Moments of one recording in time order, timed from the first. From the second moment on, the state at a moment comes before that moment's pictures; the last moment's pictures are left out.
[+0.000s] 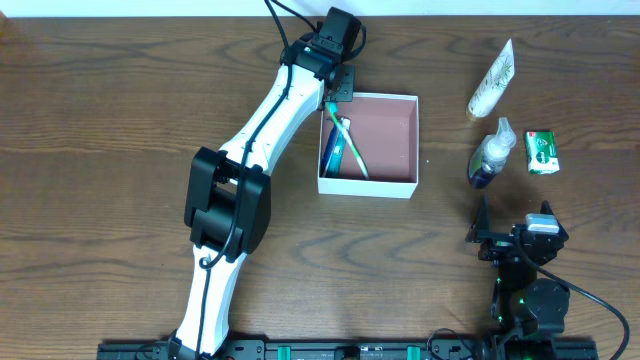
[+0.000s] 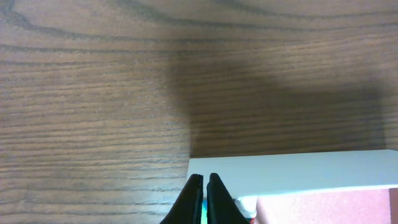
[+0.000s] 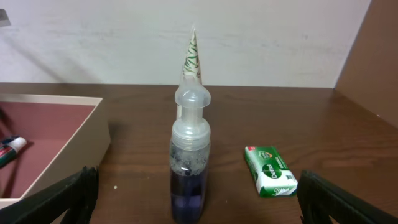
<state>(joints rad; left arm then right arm) -0.46 2.30 2.08 -0.88 -0.11 -0.33 0.01 0.01 0.01 -0.06 0.12 -0.01</state>
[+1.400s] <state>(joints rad) 0.06 2.29 2.08 -1.00 -0.30 -0.33 0.01 0.01 0.01 -0.06 0.12 -0.01</state>
